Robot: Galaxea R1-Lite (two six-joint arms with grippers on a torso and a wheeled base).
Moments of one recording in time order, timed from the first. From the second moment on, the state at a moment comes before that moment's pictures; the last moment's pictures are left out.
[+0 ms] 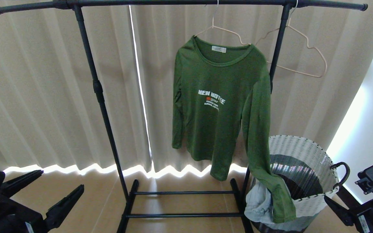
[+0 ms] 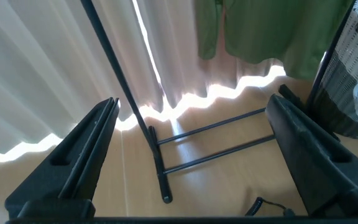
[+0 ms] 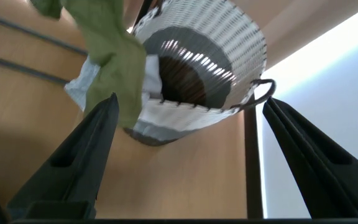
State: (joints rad) left arm -0.22 1.03 -0.08 -0.77 0.01 0.18; right arm 0.13 1.20 -0.14 -0.57 -0.21 -0.36
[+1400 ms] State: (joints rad) left arm -0.26 1.03 -0.09 -0.77 0.01 0.17; right arm 0.13 1.28 -0.15 -0.58 -0.15 -0.36
